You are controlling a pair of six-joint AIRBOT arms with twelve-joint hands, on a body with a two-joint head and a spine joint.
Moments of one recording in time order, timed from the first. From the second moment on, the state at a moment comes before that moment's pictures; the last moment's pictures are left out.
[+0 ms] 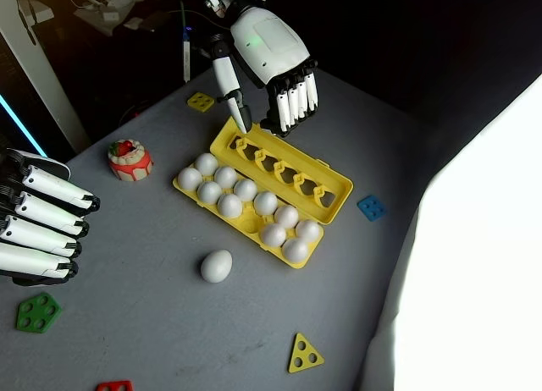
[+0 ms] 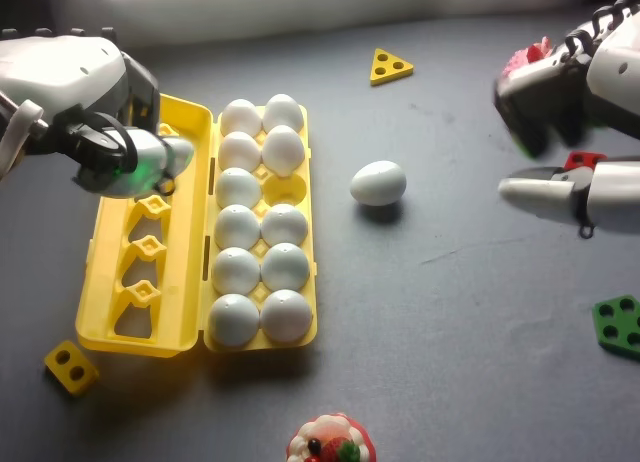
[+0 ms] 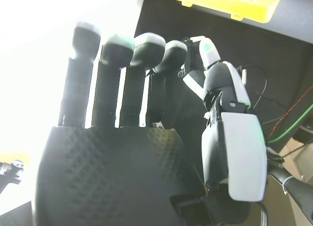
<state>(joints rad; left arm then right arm) 0.44 -0.78 0.72 1.66 0.67 -0.89 -0.41 -0.68 0.69 0.18 0.43 -1.16</state>
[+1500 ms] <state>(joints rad) 0.37 -0.78 0.78 1.49 0.62 -0.69 -0.33 -1.06 1.08 0.67 0.12 -1.37</state>
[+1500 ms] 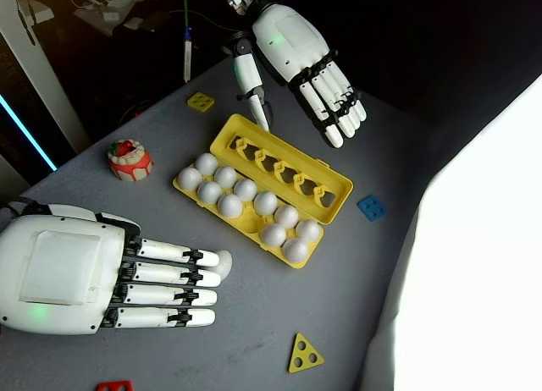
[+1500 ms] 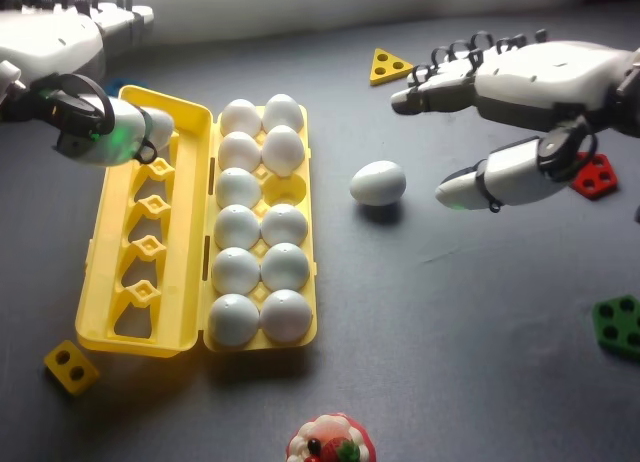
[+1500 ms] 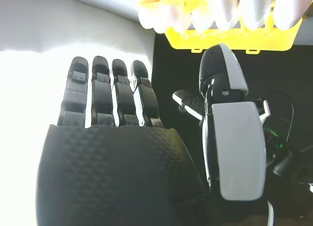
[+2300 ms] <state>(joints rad) 0.29 -0.78 0.86 1.20 0.62 -0.31 -0.32 -1.28 1.29 1.08 0.20 -1.67</state>
